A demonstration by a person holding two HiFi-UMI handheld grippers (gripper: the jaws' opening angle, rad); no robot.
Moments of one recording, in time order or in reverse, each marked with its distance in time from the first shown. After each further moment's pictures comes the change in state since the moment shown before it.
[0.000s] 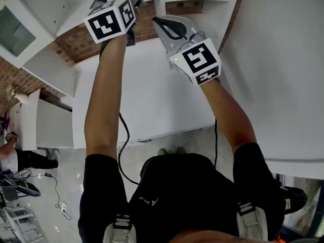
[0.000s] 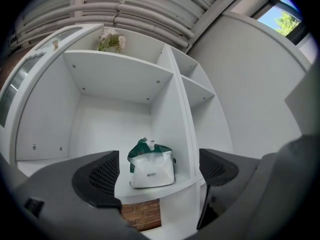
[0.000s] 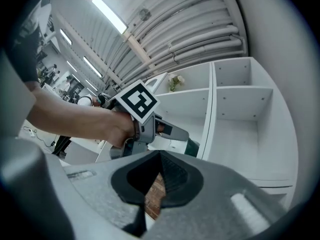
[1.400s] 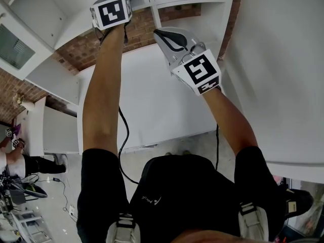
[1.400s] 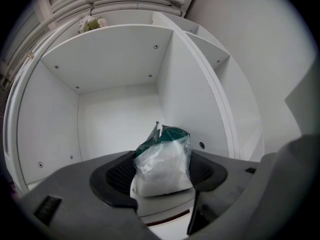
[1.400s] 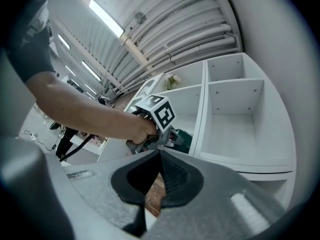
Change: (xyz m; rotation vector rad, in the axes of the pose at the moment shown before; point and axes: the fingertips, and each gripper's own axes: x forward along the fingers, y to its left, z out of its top) left arm 0.065 0.035 -0.036 0.170 0.221 0.202; right arm -0.016 -0.016 -0.030 0.038 -0.020 0.013
